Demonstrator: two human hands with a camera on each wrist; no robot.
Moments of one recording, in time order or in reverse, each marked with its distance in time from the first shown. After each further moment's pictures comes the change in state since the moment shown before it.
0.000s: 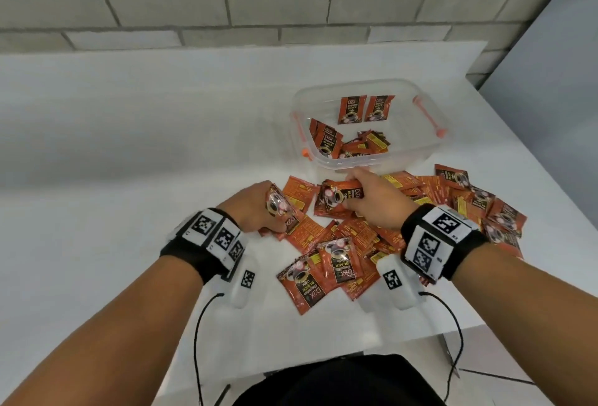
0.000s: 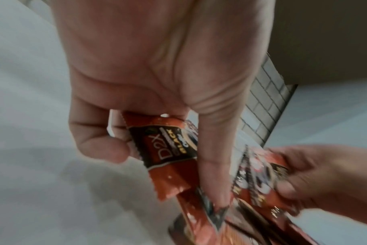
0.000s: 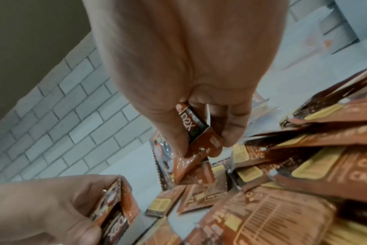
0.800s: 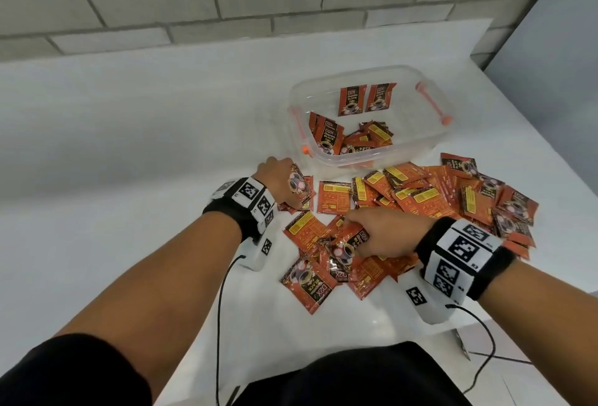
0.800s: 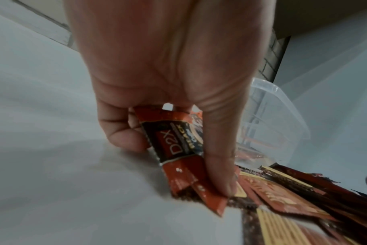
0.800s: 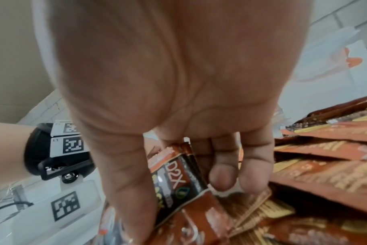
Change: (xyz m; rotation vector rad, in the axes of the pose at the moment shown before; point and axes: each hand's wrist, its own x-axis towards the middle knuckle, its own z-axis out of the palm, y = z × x) left_hand 0.063 0.027 -0.002 0.423 0.052 -0.016; right_hand -0.023 0.003 0.008 -0.391 -0.432 -0.029
